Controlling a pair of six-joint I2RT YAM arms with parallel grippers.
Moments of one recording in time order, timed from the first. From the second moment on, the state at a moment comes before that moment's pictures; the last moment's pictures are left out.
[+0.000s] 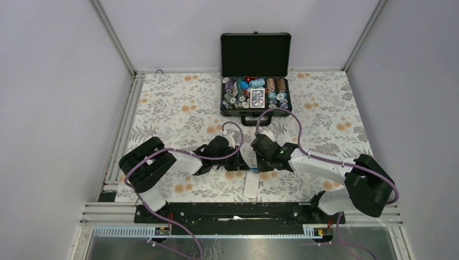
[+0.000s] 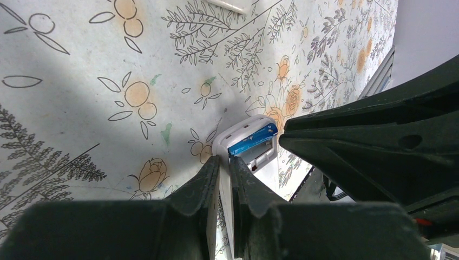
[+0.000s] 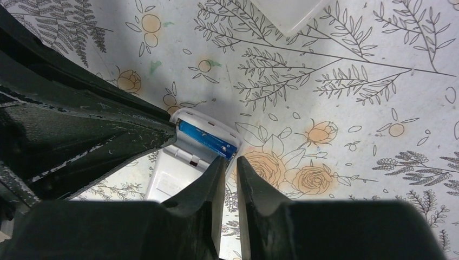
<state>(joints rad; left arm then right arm) -0.86 1.69 0.58 0.48 0.34 -0.90 0.88 1.37 0.74 -0.47 0.16 0.66</state>
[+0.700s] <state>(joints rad) -0.86 1.69 0.58 0.48 0.34 -0.90 0.88 1.42 0.74 -0.46 0.14 0.67</state>
